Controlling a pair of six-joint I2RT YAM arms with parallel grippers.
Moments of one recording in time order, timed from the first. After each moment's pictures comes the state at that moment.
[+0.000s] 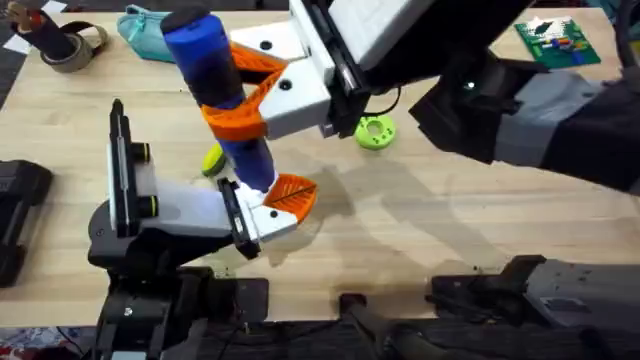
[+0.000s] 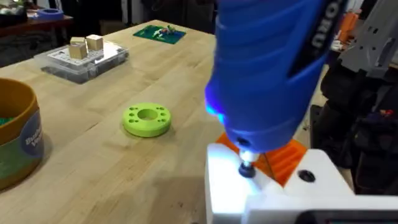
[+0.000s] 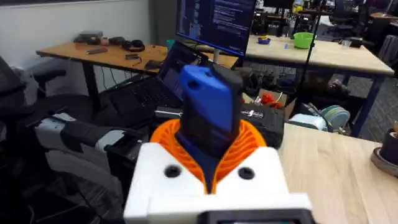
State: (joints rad) left arm -0.02 0.00 0.01 -0.12 1.15 -0.05; right arm 0.72 1.46 0.97 0.73 -1.16 0.15
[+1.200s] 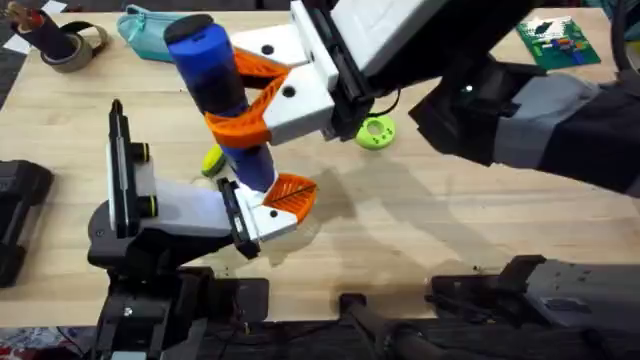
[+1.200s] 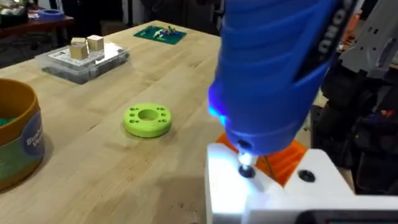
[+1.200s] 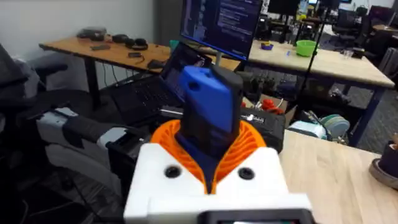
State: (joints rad) left arm -0.02 0.00 0.01 -0.11 1.15 -0.05; right arm 0.72 1.46 0.96 0.77 -1.19 0.13
